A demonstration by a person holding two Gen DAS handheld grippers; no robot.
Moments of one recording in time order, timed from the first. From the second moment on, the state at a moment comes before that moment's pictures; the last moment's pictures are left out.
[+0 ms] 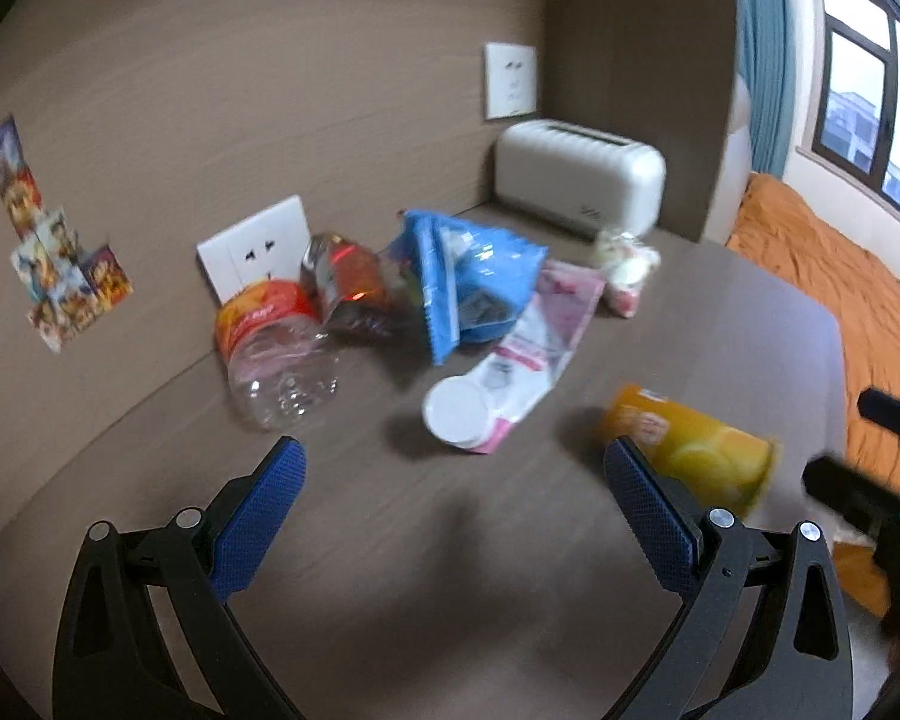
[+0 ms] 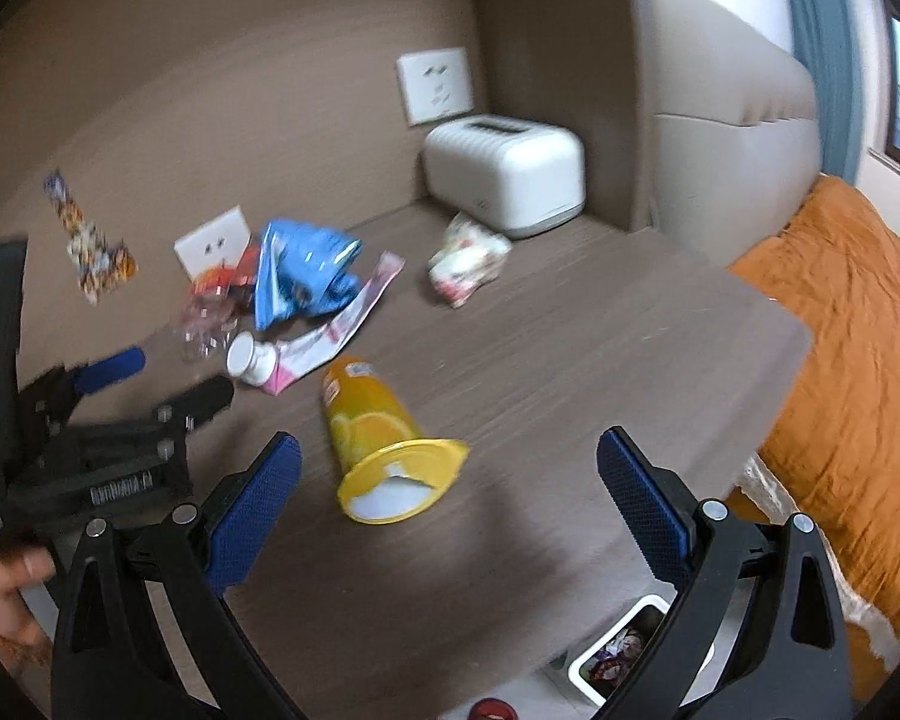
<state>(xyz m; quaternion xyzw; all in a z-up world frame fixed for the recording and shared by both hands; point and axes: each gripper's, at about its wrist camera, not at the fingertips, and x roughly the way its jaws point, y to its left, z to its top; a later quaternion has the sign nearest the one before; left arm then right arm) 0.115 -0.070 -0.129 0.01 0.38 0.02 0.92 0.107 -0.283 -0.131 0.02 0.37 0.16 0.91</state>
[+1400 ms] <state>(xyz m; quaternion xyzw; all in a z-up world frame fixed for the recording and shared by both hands) 0.128 -0.093 -0.095 0.02 0.38 -0.07 0.92 0.092 -0.292 -0.117 -0.01 0.36 0.12 0.92</state>
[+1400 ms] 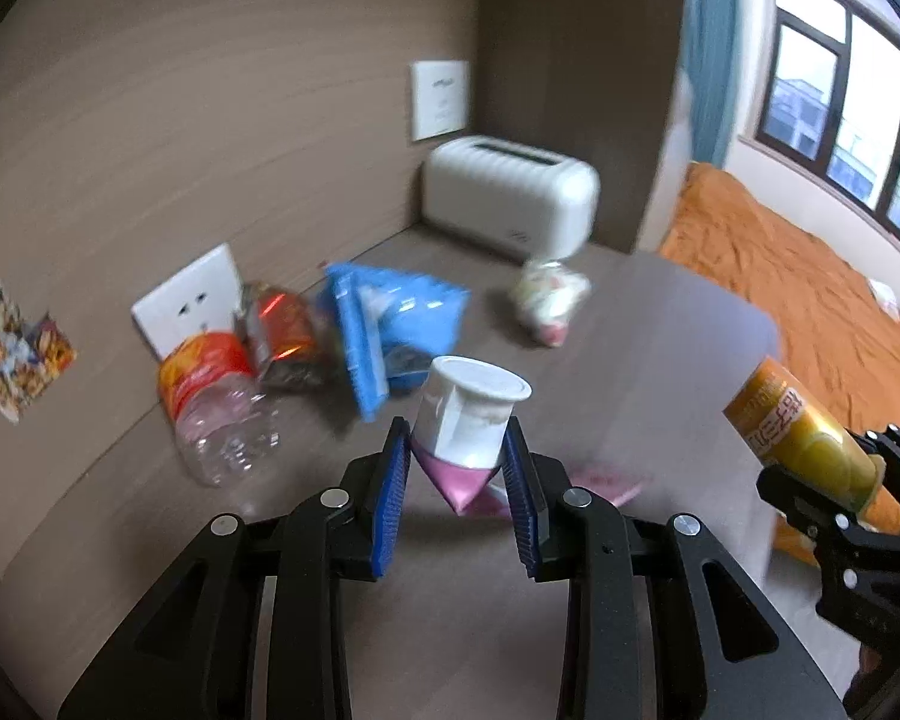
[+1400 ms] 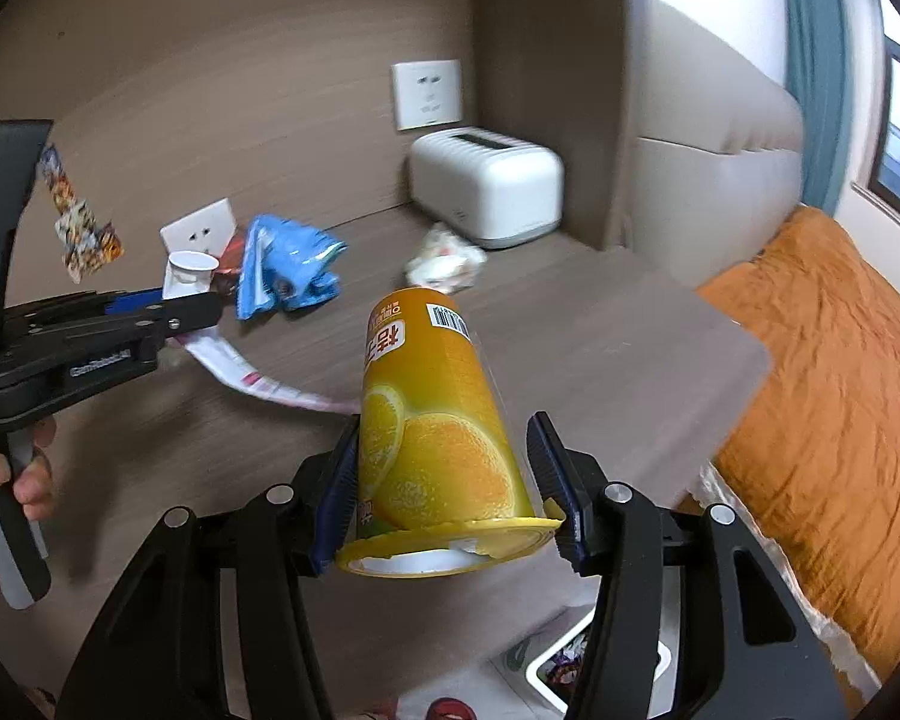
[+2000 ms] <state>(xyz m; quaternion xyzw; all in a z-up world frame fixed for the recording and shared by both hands) 0.086 -0.274 -0.098 0.11 0.39 -0.25 0.88 0.028 -0.445 -0.125 0.09 0.38 -0.02 0.92</state>
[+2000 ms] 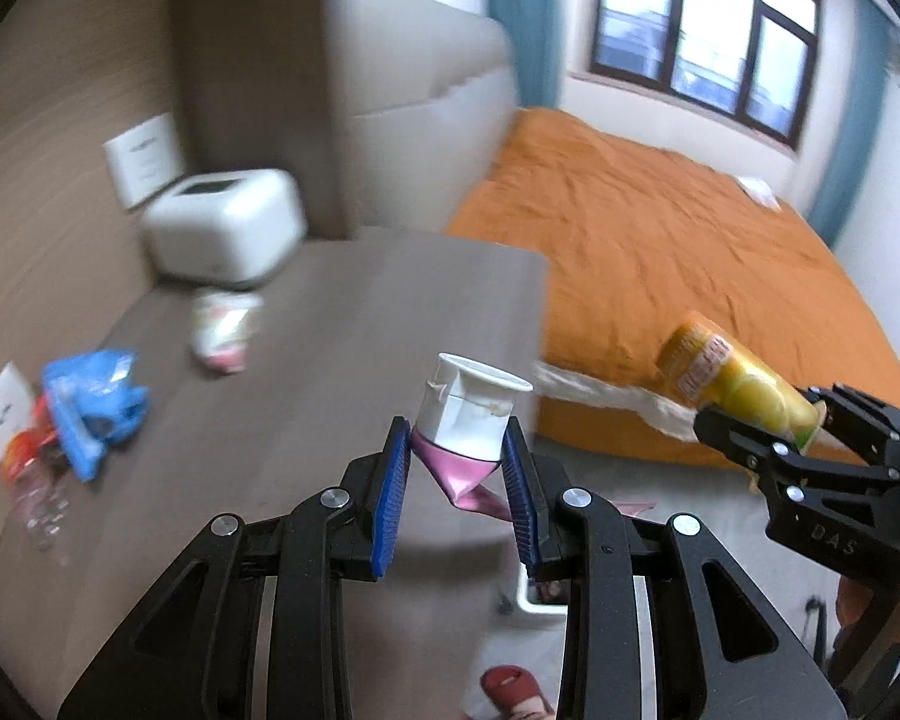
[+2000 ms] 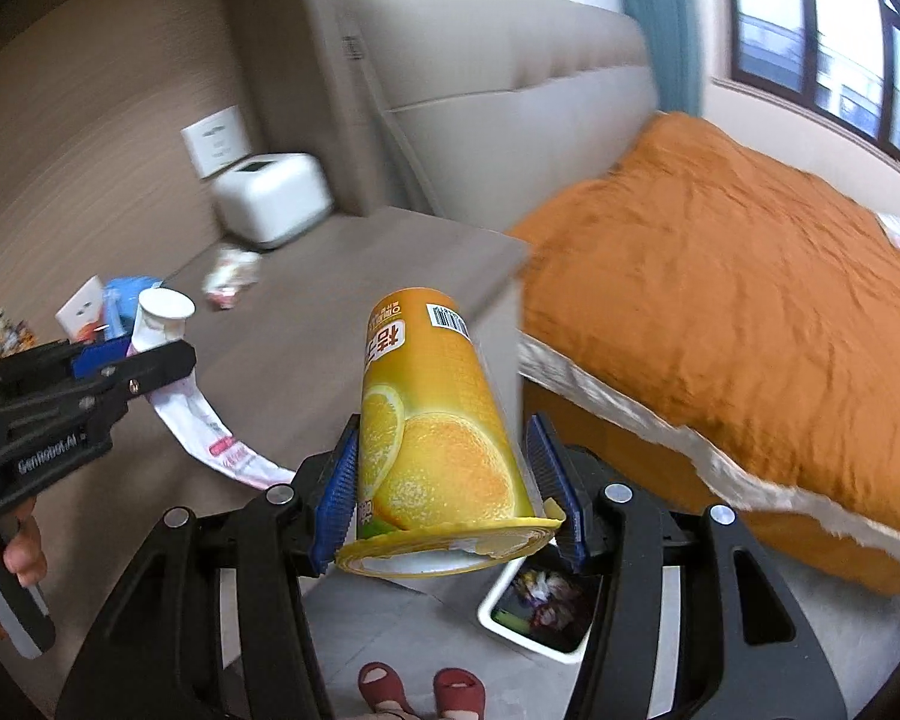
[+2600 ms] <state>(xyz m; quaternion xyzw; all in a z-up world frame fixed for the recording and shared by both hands) 0.050 -0.414 -0.193 0.19 0.45 -0.37 0.79 -0.020 -0.530 -0.202 0.17 0.43 -0.13 0.88</state>
